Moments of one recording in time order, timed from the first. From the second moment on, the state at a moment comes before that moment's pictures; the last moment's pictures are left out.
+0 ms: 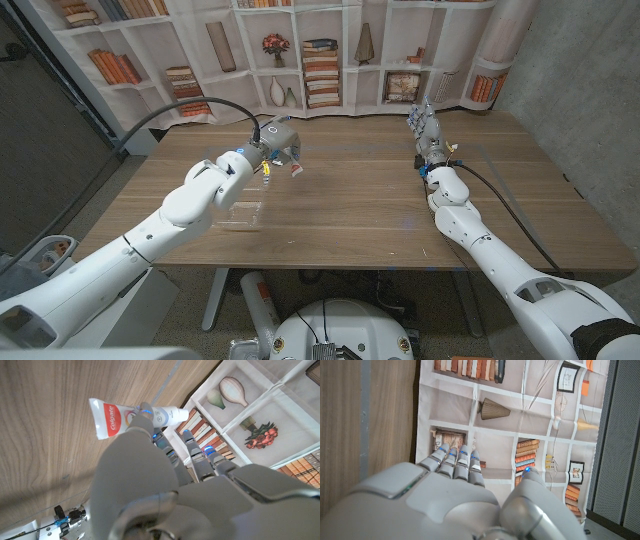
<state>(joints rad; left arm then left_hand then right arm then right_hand) 0.92 0.86 0.47 -2.07 1.12 0.23 -0.19 1.19 0.01 0.27 -0.12 0.20 1.07 -0.21 0.50 0.20 1.11 -0.22 0.19 0.19 0.49 -0.05 0.19 0.18 0.06 -0.04 0.20 0.18 -0.74 -0.31 -0.36 -1.15 0.63 0.45 -0.06 0.17 -0.01 0.18 -0.03 0.25 0.22 0.06 0.20 0.19 0.23 0.08 0.22 0.18 0.10 0.04 0.19 0.18 0.10 -0.04 0.21 0.18</state>
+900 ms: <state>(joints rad) 0.99 0.91 0.42 -2.10 1.09 0.30 -0.16 1.18 0.01 0.29 -0.12 0.20 1.07 -0.21 0.49 0.20 1.11 -0.22 0.18 0.19 0.49 -0.05 0.19 0.18 0.06 -0.04 0.20 0.18 -0.73 -0.31 -0.37 -1.15 0.63 0.44 -0.06 0.17 -0.01 0.17 -0.04 0.25 0.22 0.06 0.20 0.19 0.23 0.08 0.22 0.18 0.10 0.04 0.19 0.18 0.11 -0.04 0.21 0.18</state>
